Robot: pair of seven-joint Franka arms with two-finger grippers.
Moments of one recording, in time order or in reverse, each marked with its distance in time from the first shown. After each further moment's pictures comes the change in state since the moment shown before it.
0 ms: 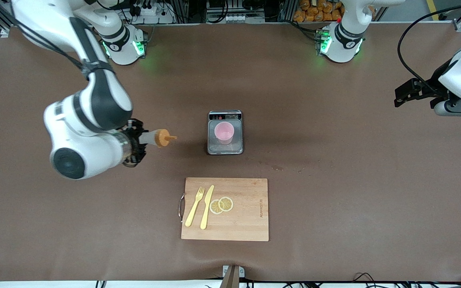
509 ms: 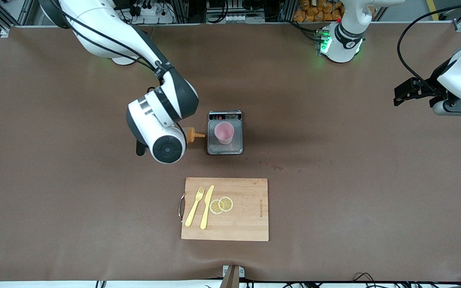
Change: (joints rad) left arm -0.004 0.000 0.001 -0.002 0.000 -0.016 -0.003; right arm 0.249 0.103 0.003 -0.009 -0.209 0.055 0.323
